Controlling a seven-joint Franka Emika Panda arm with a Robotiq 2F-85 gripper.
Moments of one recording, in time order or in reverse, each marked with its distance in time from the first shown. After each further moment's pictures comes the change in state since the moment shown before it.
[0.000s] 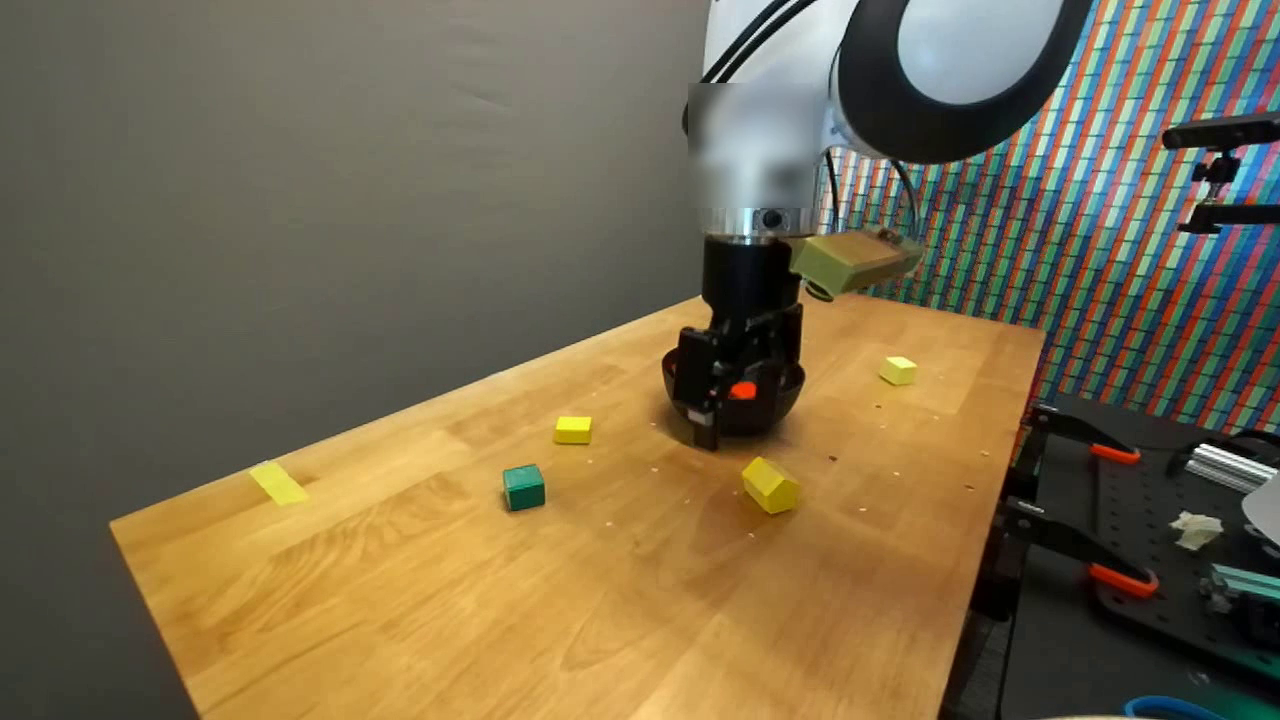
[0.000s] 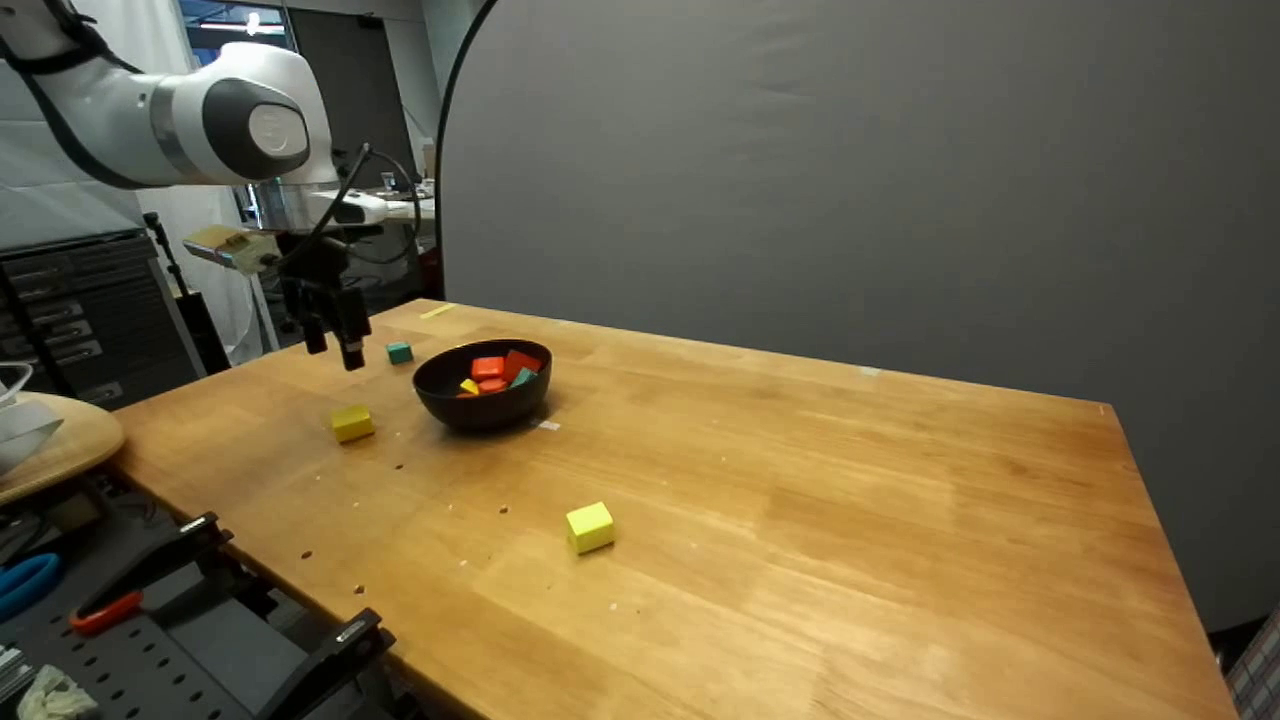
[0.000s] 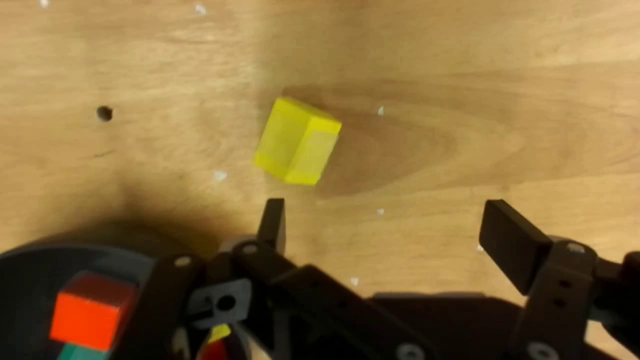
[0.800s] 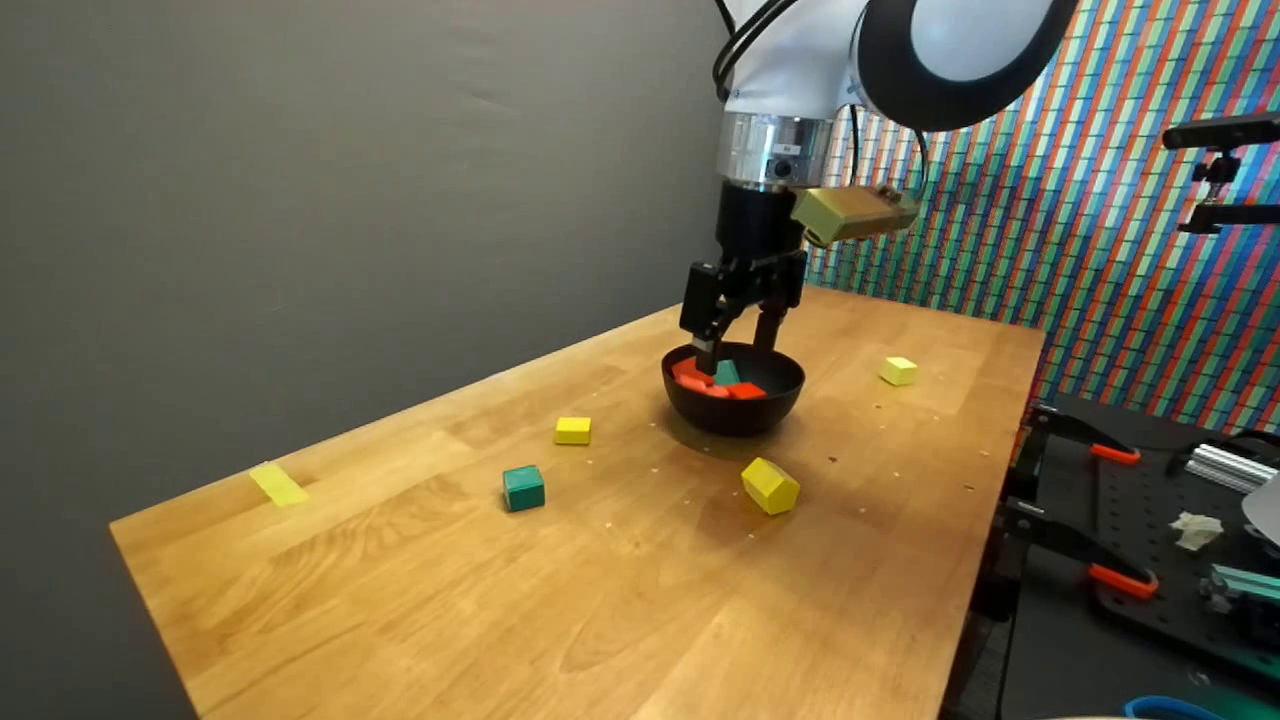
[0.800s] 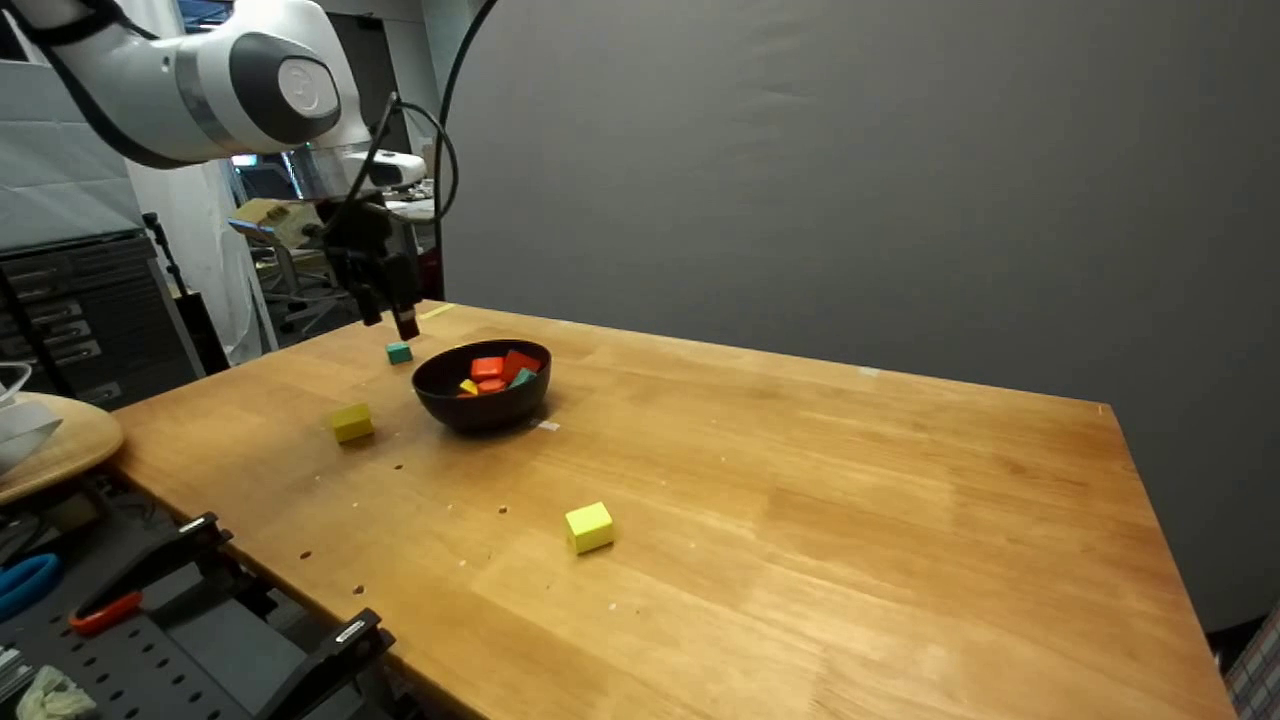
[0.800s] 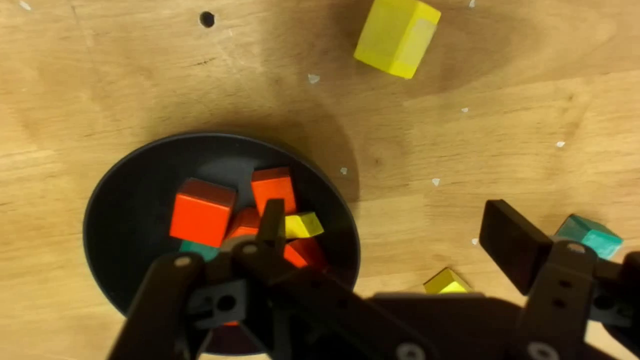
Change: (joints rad) arm -0.061 -0.085 -0.069 -0.046 -0.119 0.055 0.046
